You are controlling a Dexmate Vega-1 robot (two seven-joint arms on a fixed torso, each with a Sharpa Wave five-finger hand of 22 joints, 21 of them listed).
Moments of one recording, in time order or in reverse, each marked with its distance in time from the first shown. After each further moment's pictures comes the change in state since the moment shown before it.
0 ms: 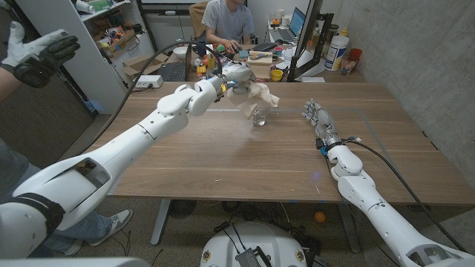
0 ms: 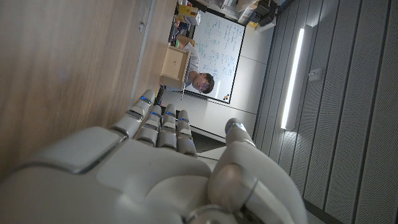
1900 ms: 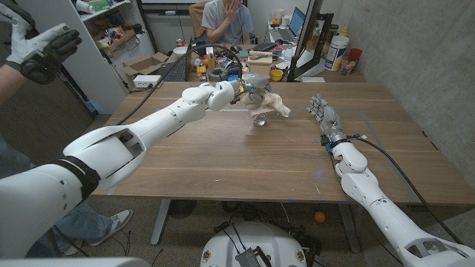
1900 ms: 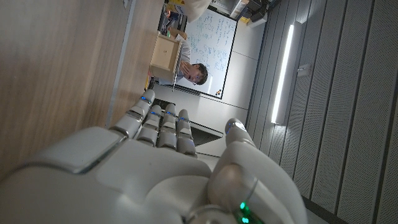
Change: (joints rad) left arm -0.233 -0.198 0.217 0.445 -0.065 -0.165 0.047; left_hand -0.004 0.004 -0.003 0.003 -0.004 0.011 -0.011 0.012 -0.018 0.013 -0.007 -0.024 0.025 0.012 -0.006 -0.046 0.037 -0.031 0.012 -0.011 0.000; right arm 0.045 0.007 0.023 0.082 0.013 0.074 0.054; right_hand 0.000 0.000 0.000 0.000 0.000 0.005 -0.006 0.000 0.000 0.000 0.000 0.000 0.000 0.000 0.000 0.000 0.000 0.000 0.000 0.000 0.000
